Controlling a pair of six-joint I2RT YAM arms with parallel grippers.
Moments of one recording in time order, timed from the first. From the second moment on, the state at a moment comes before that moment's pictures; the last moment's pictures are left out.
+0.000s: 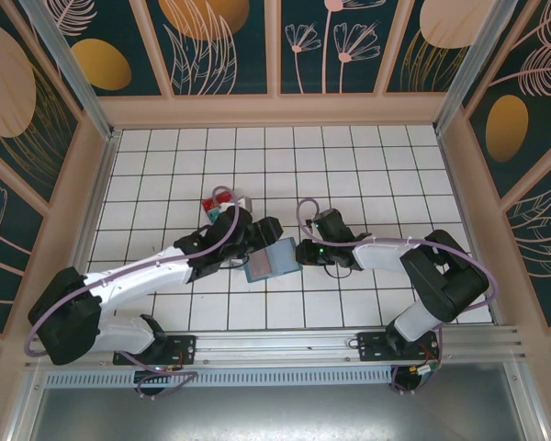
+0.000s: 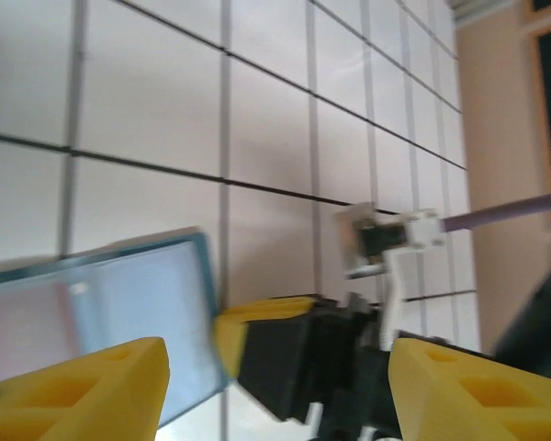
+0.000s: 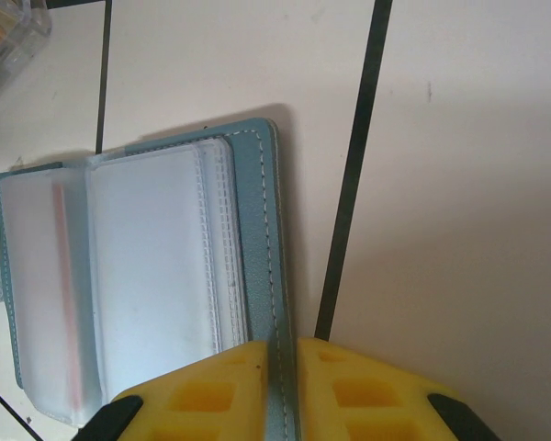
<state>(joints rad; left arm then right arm) -0.85 1.30 0.74 -0.06 -0.05 -1.10 0.66 1.56 0.61 0.02 -0.30 0.61</state>
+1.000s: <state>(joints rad) -0.82 1.40 0.54 -0.02 0.05 -1.17 0.66 1.57 0.61 0.02 -0.30 0.61</state>
